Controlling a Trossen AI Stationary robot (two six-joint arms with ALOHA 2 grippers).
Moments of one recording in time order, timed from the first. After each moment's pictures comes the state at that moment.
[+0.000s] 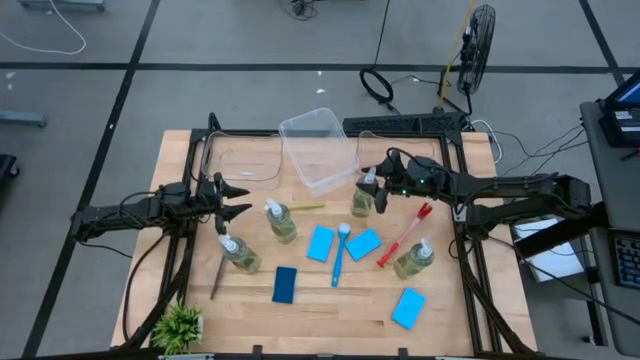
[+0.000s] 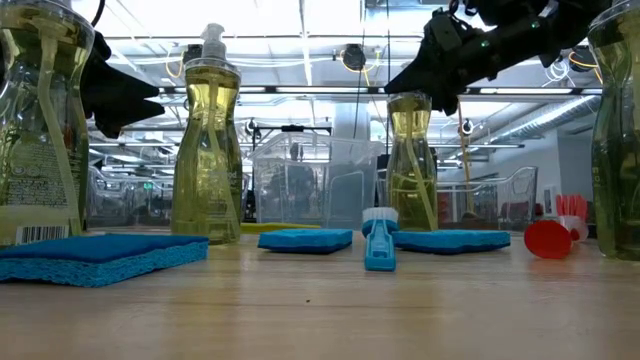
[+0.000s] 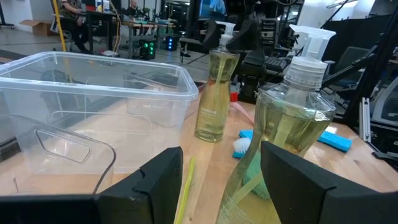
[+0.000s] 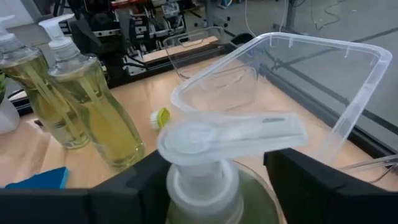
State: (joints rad) left arm 0.12 0.05 0.05 -0.05 -0.05 -0.17; right arm -0.23 1.10 0.59 0.22 0.07 0.19
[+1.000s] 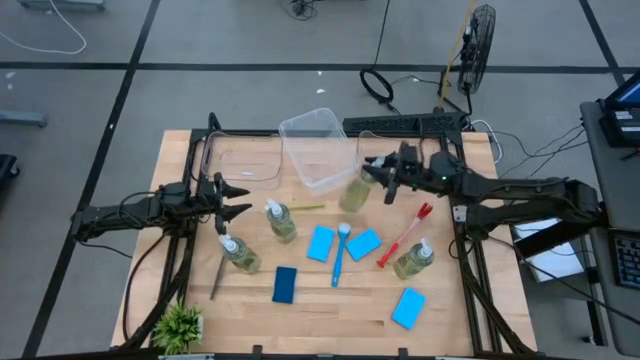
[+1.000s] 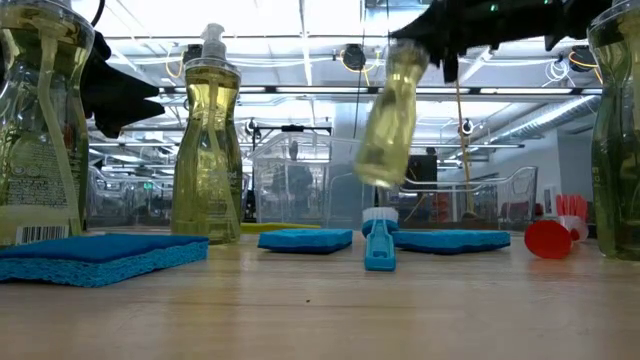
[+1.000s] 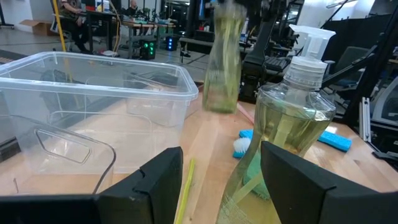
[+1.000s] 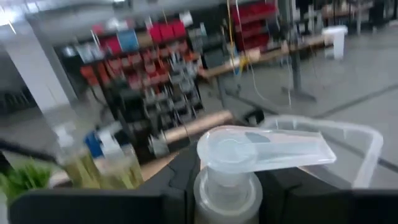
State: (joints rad) left arm 0.12 0.05 0.05 -0.05 -0.05 -0.16; right arm -0.23 0.97 0.59 0.44 0.07 0.27
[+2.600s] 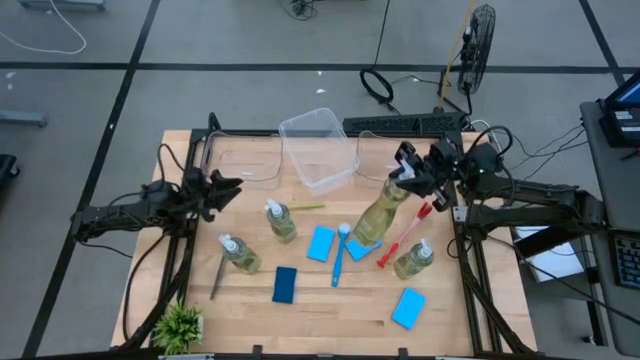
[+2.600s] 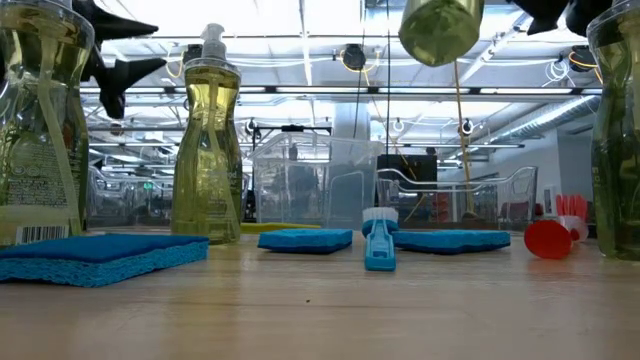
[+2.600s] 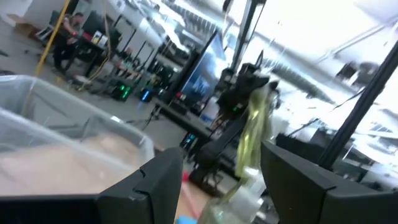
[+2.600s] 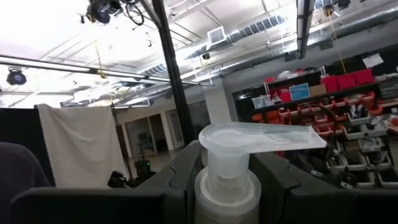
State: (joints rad) left arm 0.12 0.05 0.05 0.29 -0.10 -0.55; right arm -0.37 0.90 0.59 0.87 -0.68 0.61
